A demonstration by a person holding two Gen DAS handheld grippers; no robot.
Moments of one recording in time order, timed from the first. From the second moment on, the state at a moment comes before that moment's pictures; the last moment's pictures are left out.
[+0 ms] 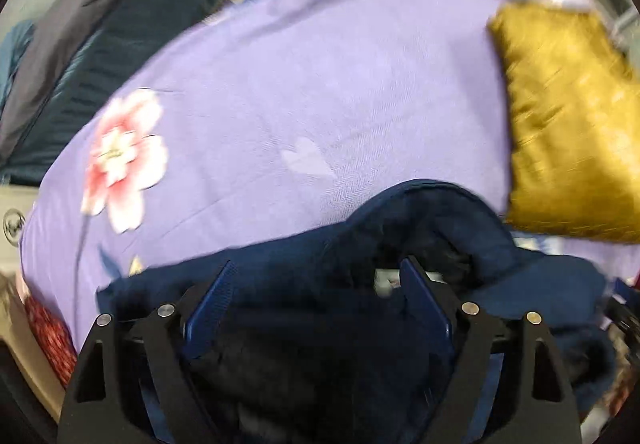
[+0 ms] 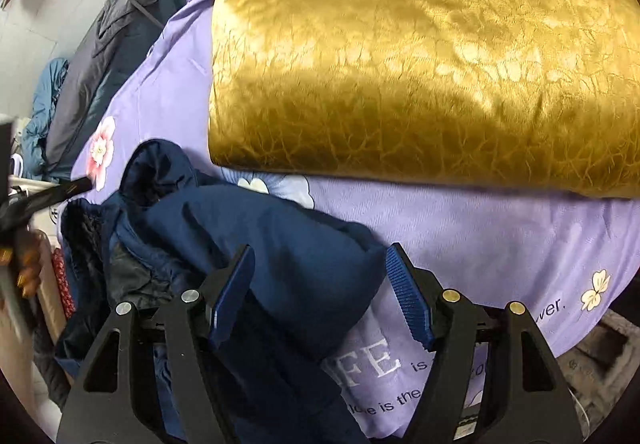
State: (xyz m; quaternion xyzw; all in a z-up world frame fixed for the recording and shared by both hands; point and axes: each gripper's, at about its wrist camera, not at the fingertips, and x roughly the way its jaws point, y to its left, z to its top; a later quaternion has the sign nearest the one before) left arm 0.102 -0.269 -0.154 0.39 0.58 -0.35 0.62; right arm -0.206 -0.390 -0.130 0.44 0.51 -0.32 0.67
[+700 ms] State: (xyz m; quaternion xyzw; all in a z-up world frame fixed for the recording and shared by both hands) left arm 0.109 -0.205 -0.096 0.29 0.56 -0.40 0.67; right arm -0.184 -0.394 -0.155 0.54 0.48 -0.25 0.65
